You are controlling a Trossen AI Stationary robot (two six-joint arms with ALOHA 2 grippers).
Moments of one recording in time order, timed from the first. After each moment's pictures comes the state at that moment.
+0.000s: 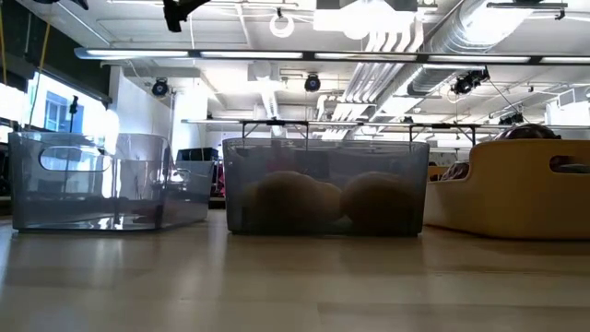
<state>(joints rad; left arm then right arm) 0.36 0.77 0.67 0.41 0.09 -0.84 0.85 1.64 0.91 -0.75 -0.16 2.26</state>
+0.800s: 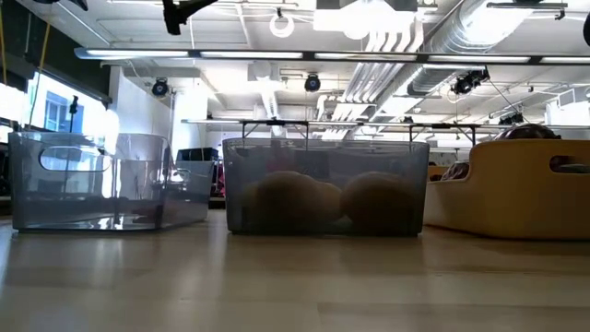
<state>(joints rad) 0.36 0.77 0.67 0.38 0.09 -0.84 0.82 1.66 0.91 -0.78 -0.16 2.25</state>
